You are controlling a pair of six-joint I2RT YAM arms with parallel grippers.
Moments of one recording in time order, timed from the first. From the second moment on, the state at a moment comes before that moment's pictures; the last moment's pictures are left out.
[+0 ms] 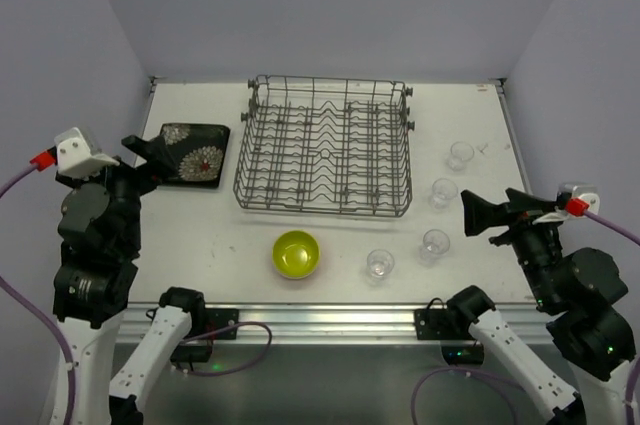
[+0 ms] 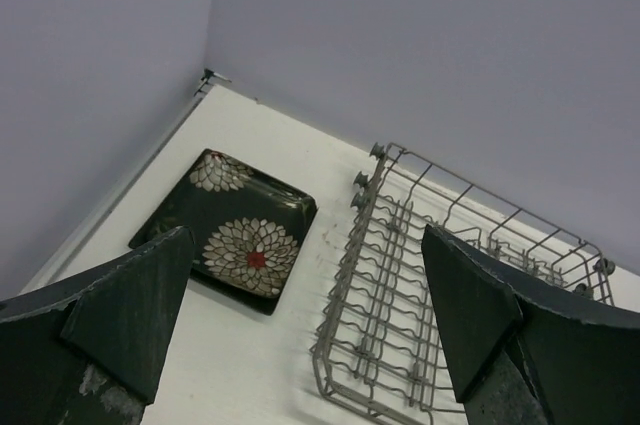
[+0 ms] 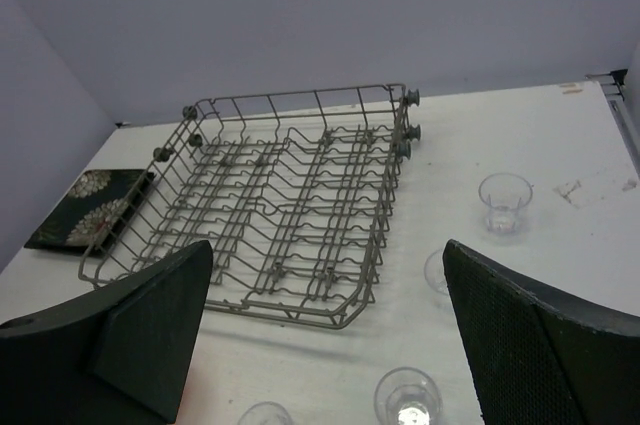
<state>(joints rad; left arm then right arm) -0.18 0.63 1.17 -0.57 -0.43 -0.38 0.48 0.31 1.05 -0.71 0.31 0.27</state>
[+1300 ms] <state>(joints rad) -0.22 0.24 0.58 -0.43 -0.47 -0.23 0.54 0.15 0.96 -0.81 0.51 0.17</state>
